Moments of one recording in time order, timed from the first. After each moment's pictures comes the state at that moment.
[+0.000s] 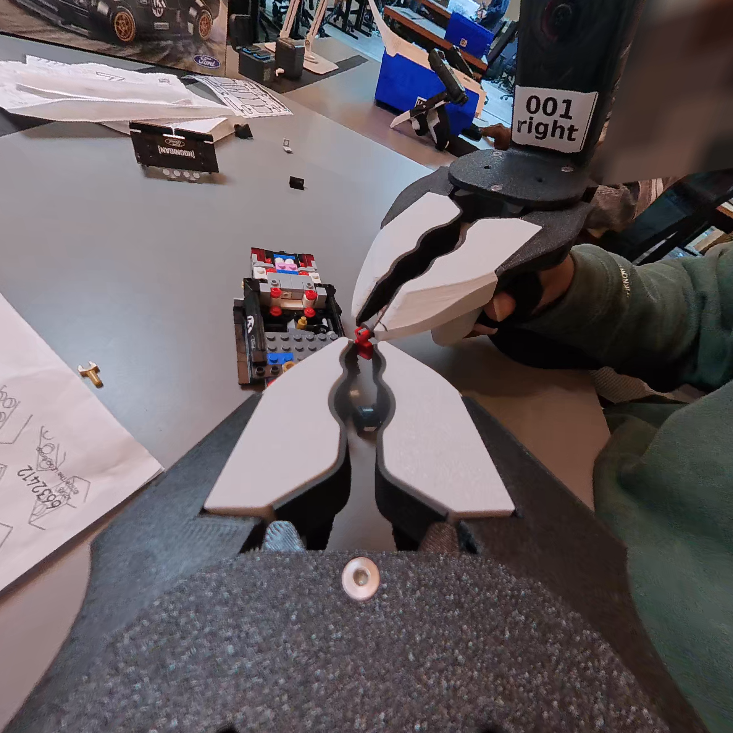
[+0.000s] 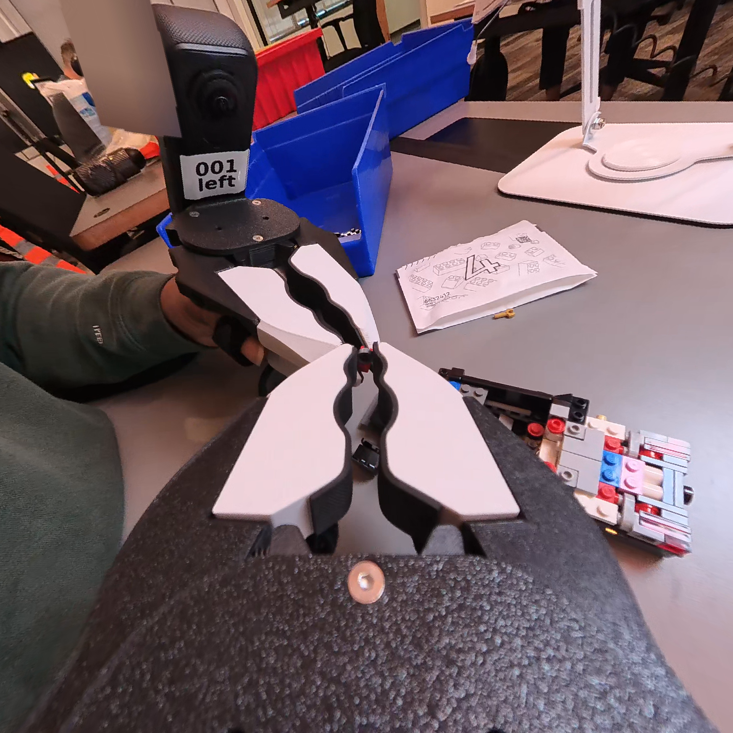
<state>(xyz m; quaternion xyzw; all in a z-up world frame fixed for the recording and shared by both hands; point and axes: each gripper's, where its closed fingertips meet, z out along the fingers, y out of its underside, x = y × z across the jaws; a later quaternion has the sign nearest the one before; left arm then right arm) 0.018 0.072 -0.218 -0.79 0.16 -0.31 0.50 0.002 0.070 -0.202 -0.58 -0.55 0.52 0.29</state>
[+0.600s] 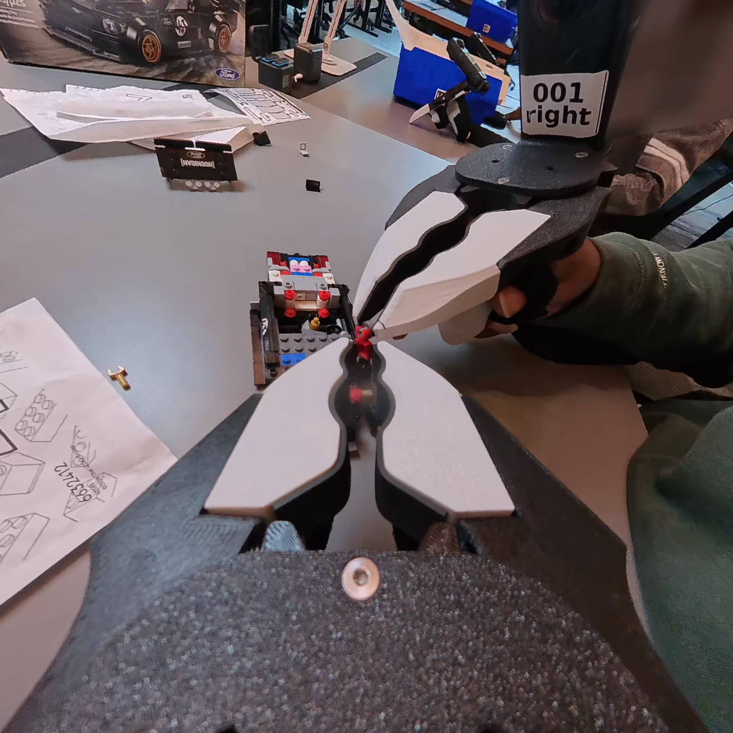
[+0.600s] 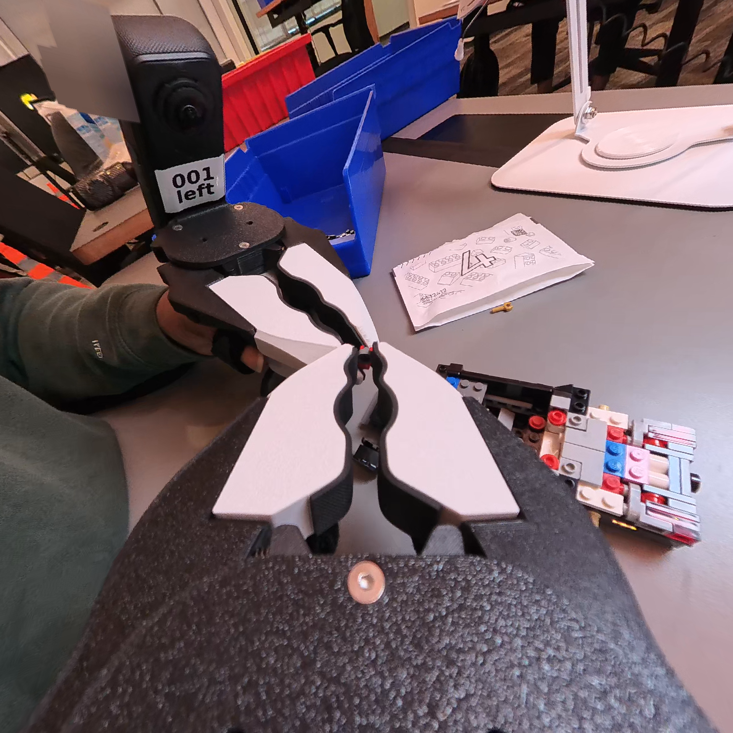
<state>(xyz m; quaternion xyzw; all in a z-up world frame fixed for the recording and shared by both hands) 0.015 0.074 -0.219 -0.80 0.17 -0.27 0.51 0.001 0.072 -0.204 -0.60 -0.53 0.53 0.29</state>
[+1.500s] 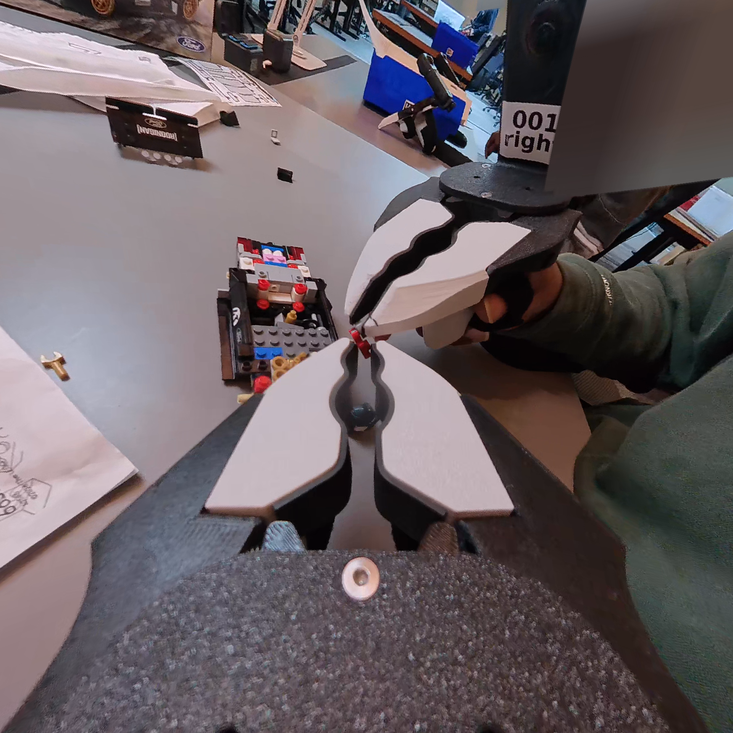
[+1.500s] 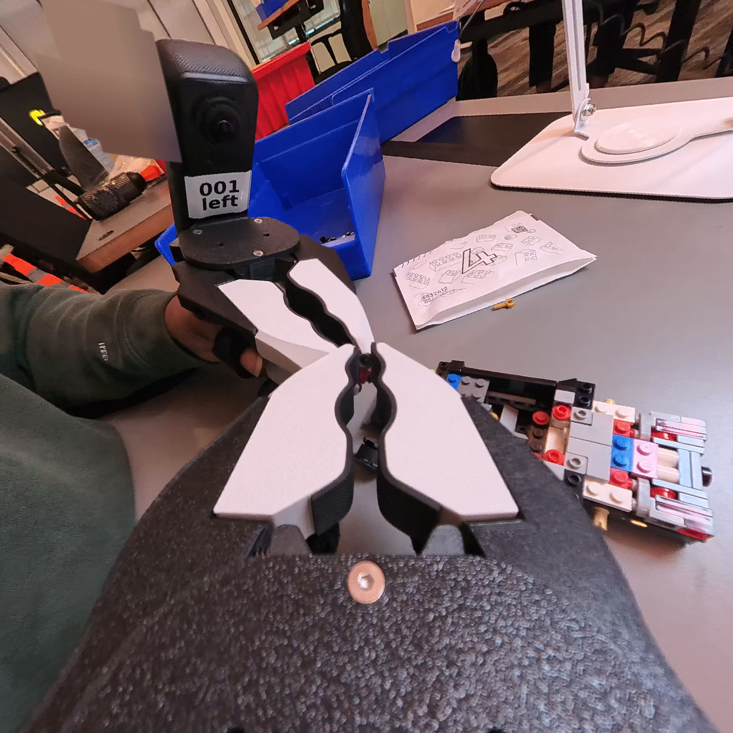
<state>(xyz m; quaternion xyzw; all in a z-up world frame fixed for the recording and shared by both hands) 0.022 0.072 -0.222 -0.79 0.15 -0.34 0.49 0.002 0.072 -0.206 -0.60 -0.52 0.54 0.28</state>
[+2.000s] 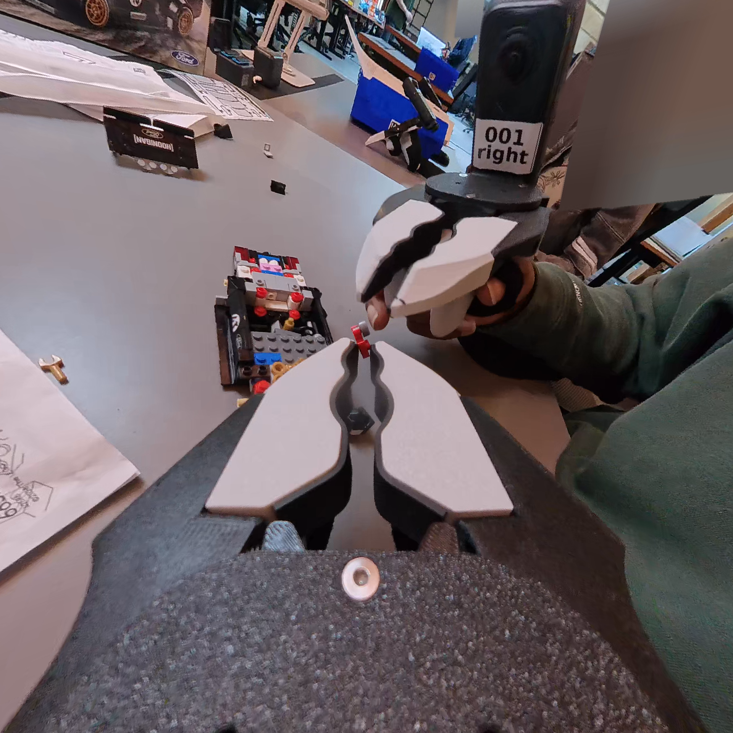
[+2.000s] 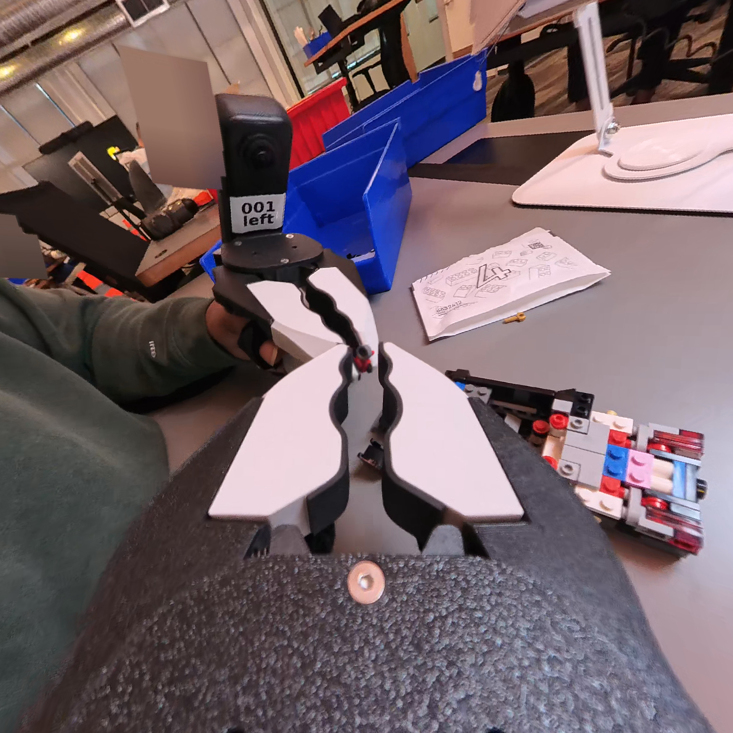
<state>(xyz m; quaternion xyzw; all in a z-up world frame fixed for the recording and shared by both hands) 0.019 0.071 -0.215 -0.78 0.14 -0.37 0.49 0.010 0.075 -0.195 -0.57 -0.52 0.58 0.26</state>
